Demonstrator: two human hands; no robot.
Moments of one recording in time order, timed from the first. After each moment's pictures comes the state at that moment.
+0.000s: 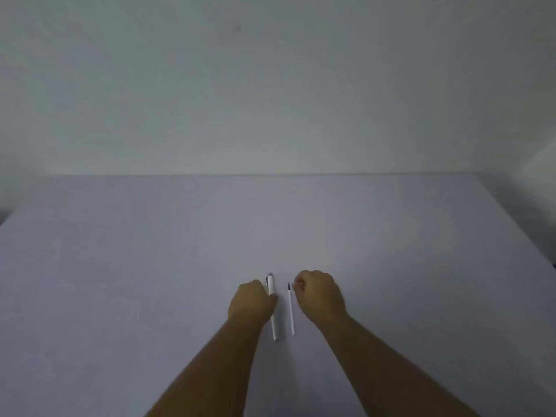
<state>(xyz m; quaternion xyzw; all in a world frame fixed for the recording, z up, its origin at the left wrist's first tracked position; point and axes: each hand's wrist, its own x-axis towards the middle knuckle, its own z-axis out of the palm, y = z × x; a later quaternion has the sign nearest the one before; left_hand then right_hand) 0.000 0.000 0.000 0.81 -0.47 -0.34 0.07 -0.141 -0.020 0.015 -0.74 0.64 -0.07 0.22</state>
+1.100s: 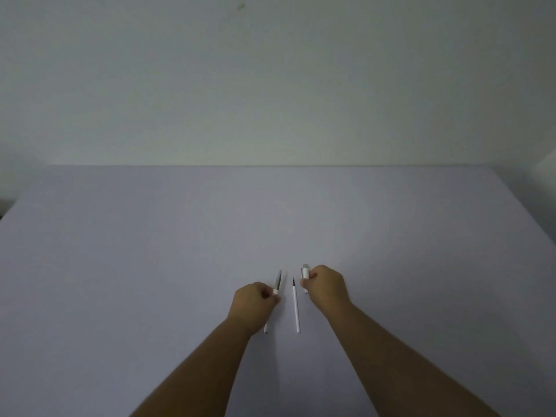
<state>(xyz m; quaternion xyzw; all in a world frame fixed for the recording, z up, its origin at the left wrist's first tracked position) 0.011 0.013 -0.007 0.76 -0.48 -0.39 0.19 -0.140 -0.043 0.002 -0.58 0.71 -0.09 0.38</state>
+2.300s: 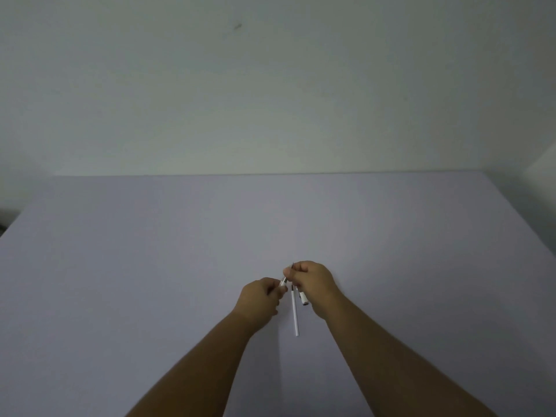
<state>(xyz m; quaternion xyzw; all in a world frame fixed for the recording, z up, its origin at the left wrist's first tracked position) 0.001 0.008 0.017 0.71 -0.47 -0.45 0.25 -0.130 -0.043 0.021 -0.49 0.59 -0.25 0.59</state>
